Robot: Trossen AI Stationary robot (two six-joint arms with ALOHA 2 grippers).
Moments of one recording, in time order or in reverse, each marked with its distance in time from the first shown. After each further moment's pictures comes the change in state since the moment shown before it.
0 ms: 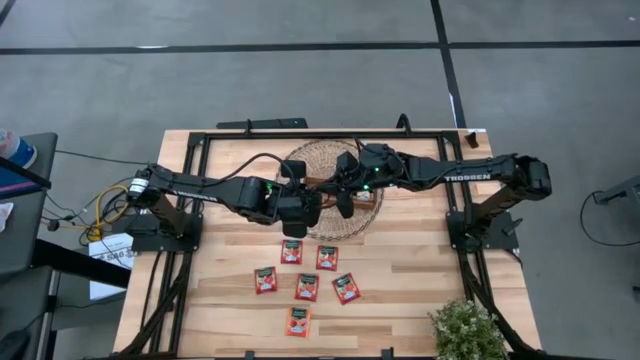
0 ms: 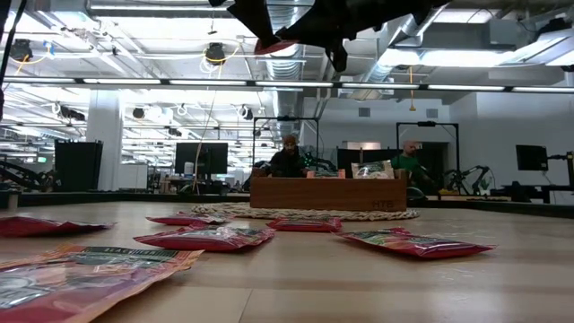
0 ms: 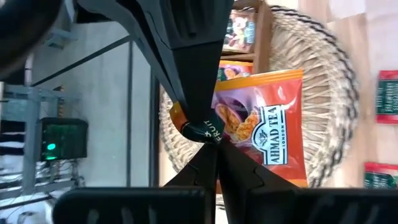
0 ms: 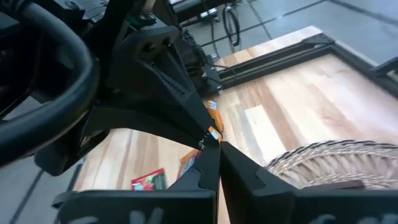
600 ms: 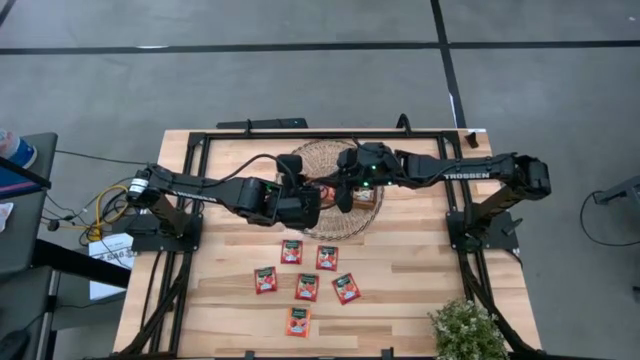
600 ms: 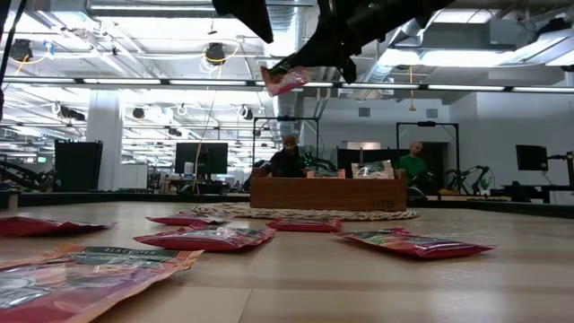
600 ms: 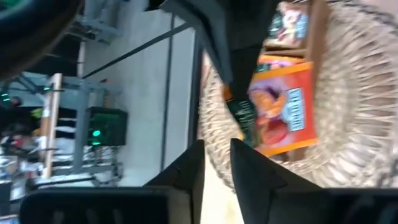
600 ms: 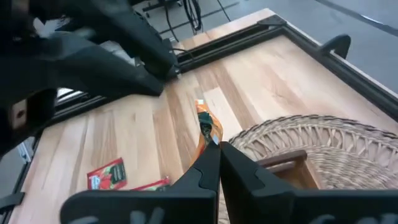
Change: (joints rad) left arm -0.002 0.000 0.000 -0.006 -0.175 0.004; right arm -0.020 0.002 -0.001 -0.095 0.101 -0.012
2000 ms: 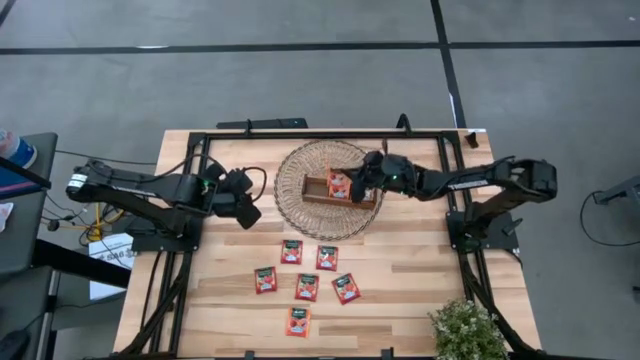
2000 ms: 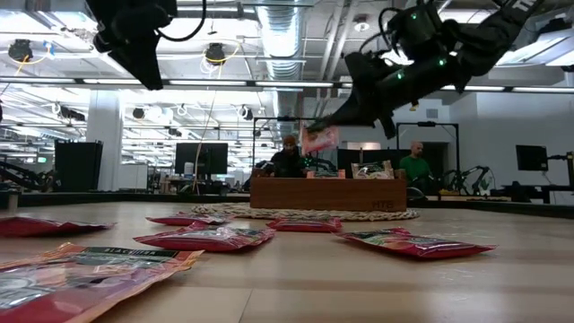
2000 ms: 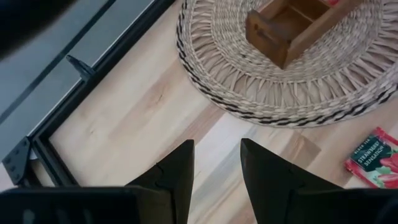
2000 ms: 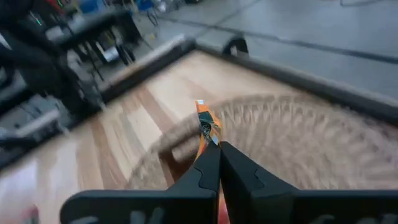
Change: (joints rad) left arm 0.033 -0.584 -0.680 -0.075 0.220 -0.873; right arm -0.117 -0.060 -0.504 0.567 0.190 0.139
